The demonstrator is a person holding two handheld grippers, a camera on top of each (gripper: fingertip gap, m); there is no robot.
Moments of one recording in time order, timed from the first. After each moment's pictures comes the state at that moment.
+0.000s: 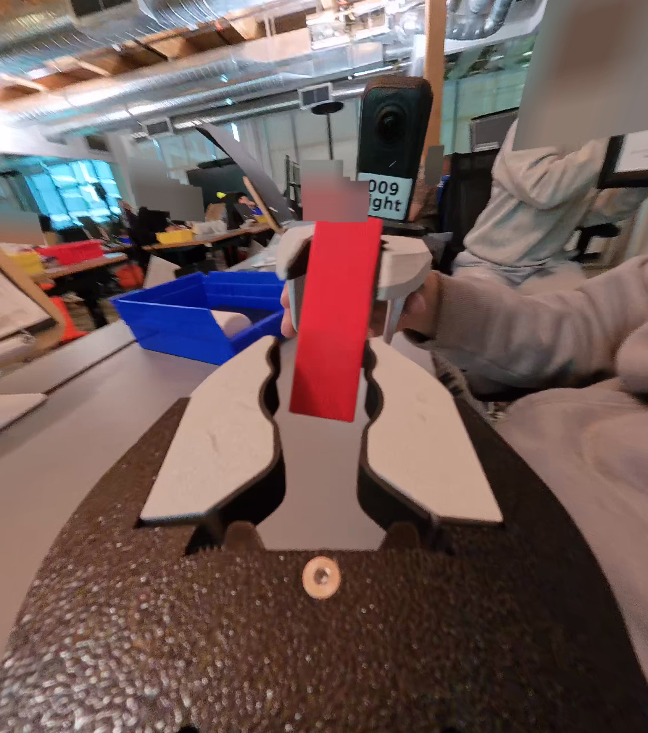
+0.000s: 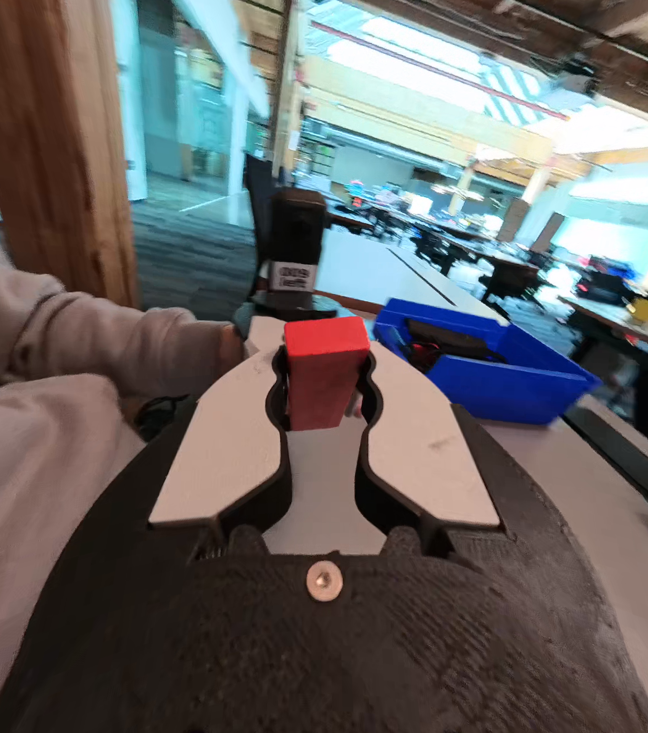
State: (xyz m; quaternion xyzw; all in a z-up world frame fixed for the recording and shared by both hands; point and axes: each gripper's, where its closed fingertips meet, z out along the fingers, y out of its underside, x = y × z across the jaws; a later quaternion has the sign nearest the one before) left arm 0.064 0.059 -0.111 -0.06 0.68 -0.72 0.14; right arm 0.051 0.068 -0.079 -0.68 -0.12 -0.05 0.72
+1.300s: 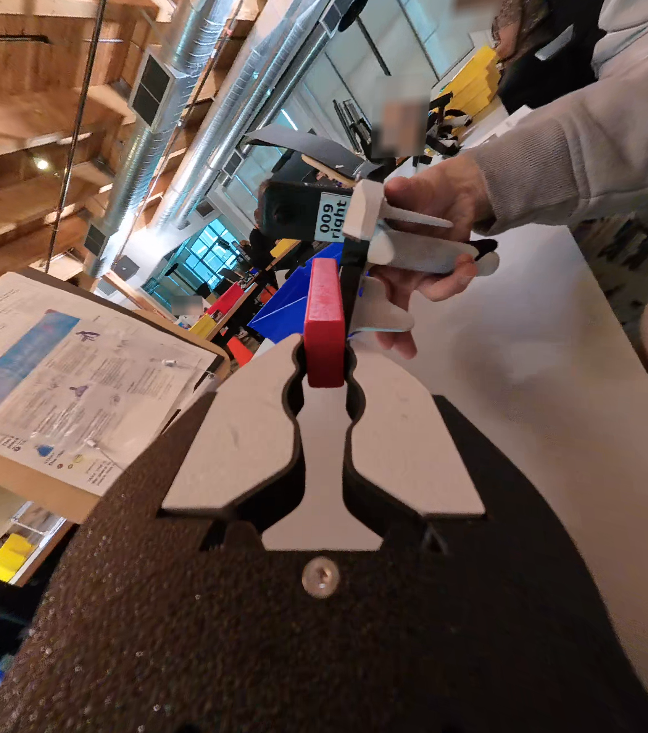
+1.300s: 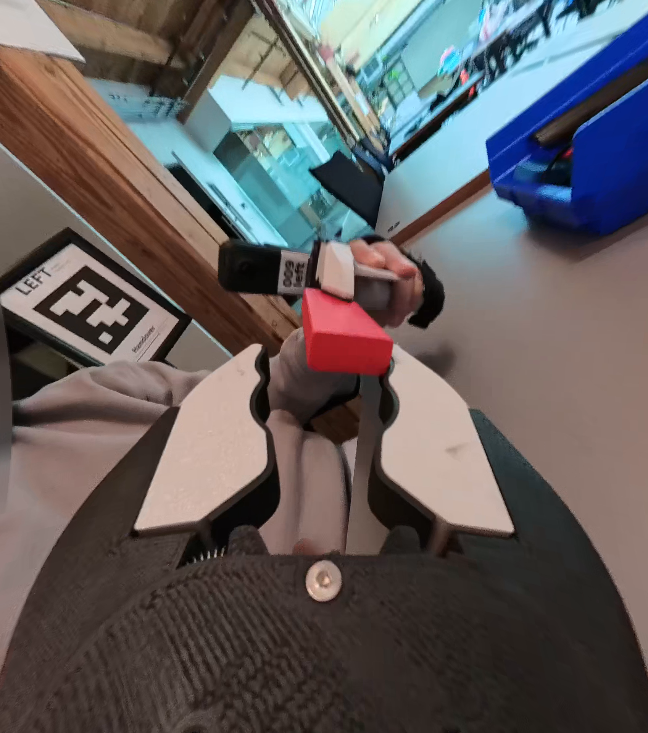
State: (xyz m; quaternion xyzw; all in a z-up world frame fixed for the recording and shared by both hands) left arm 0.078 0.084 -0.122 0.07 0.69 -0.59 0.41; right arm 0.071 0.061 -0.118 -0.68 0.12 0.35 0.63
